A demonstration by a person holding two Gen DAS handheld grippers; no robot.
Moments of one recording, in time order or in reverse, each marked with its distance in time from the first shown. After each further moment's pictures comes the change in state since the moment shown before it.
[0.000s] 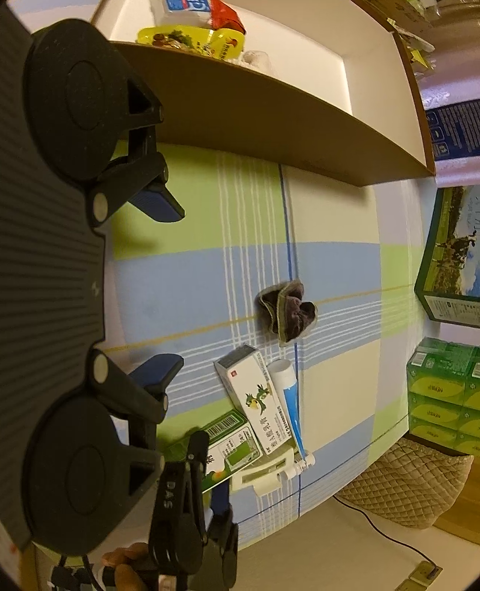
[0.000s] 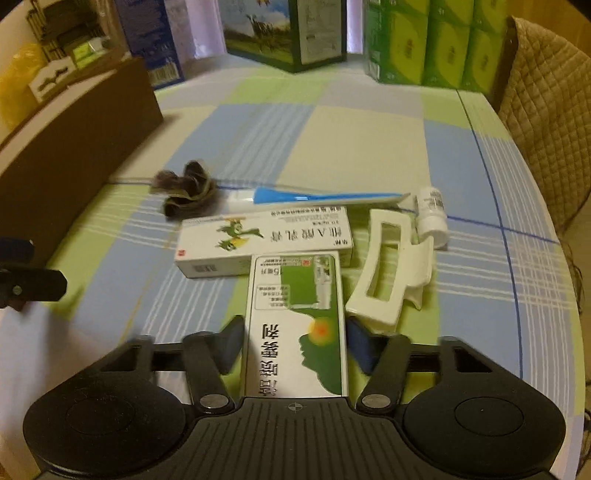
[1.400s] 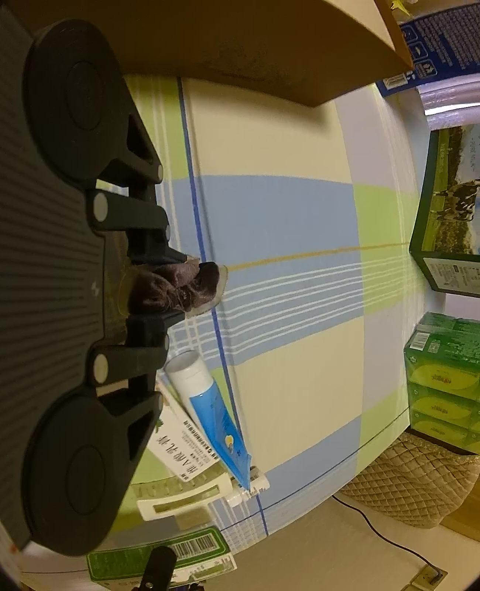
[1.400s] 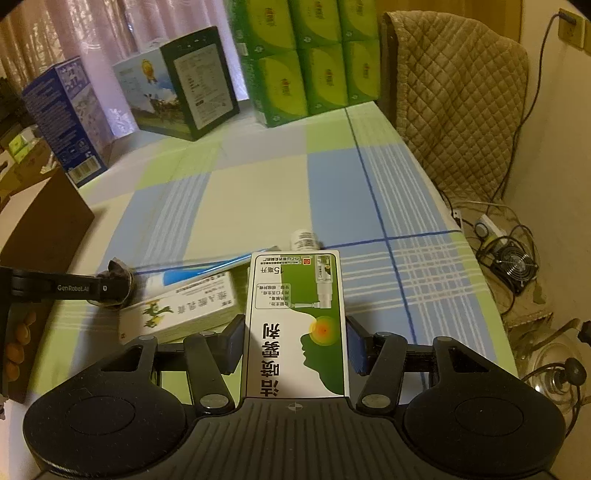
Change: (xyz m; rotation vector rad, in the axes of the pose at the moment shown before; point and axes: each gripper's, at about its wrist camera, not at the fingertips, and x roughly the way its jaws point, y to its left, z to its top) left arm 0.096 -0.016 0.080 0.049 0.009 -0.065; right arm -0.061 -0.067 0.013 0.268 -0.120 -0.086
